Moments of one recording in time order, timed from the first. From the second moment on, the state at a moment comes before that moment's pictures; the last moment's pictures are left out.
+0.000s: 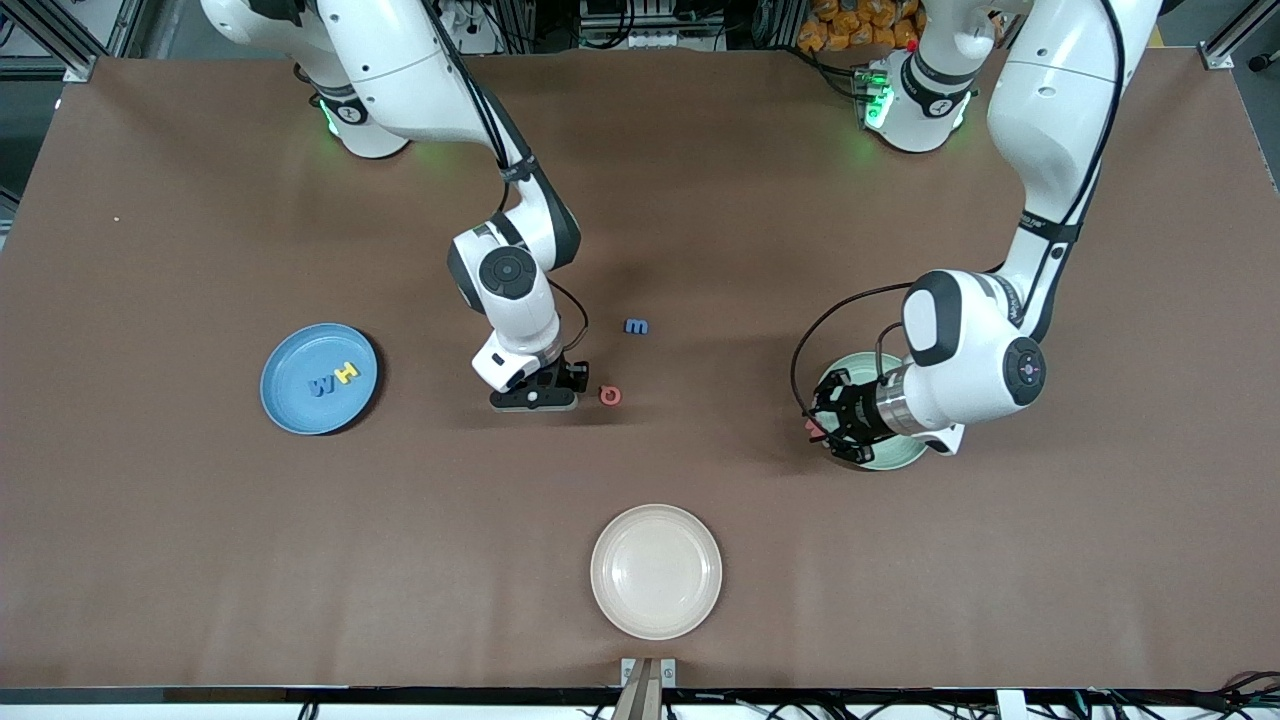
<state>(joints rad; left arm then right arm) -0.21 0.57 -0.09 -1.77 -0.53 2.32 -1.78 0.83 0.67 -0.24 -1.87 0.11 2.67 0.54</state>
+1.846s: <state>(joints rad) -0.40 0.50 -0.11 -1.84 -0.08 2.21 -1.87 0.81 0.53 -0.36 -1.81 0.11 2.32 0.27</state>
